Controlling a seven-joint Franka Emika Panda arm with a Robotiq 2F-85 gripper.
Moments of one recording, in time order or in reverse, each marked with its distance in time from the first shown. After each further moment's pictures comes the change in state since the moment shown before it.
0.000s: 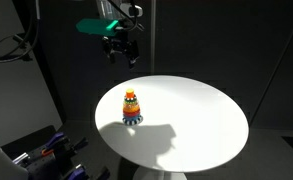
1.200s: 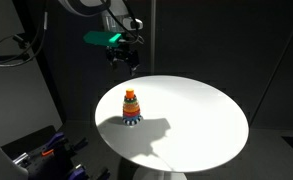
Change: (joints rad) arm 0.000 0.099 0.055 -0.003 0.000 0.080 0.051
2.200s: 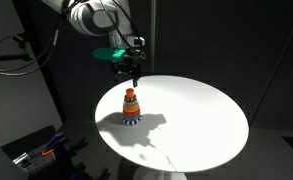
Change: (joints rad) arm 0.000 0.155 0.044 0.009 -0.092 0.098 0.116
